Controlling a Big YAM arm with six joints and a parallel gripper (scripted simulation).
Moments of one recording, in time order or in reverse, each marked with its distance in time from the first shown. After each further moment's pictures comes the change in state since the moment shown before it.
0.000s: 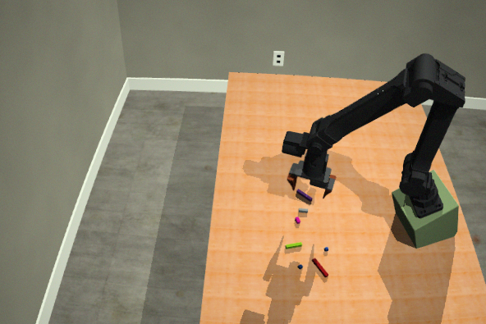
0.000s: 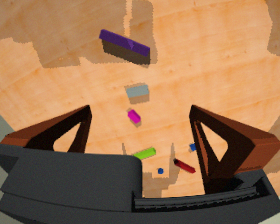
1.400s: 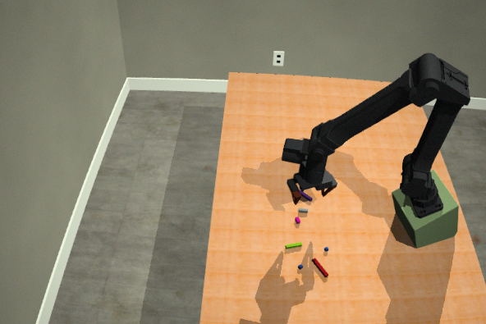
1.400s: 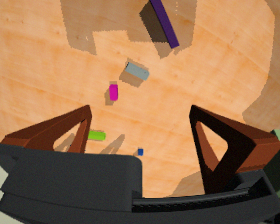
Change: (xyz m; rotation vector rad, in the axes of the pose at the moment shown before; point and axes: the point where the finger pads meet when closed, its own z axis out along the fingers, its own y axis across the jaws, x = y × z) arm 0.024 -0.007 0.001 0.001 0.001 -0.700
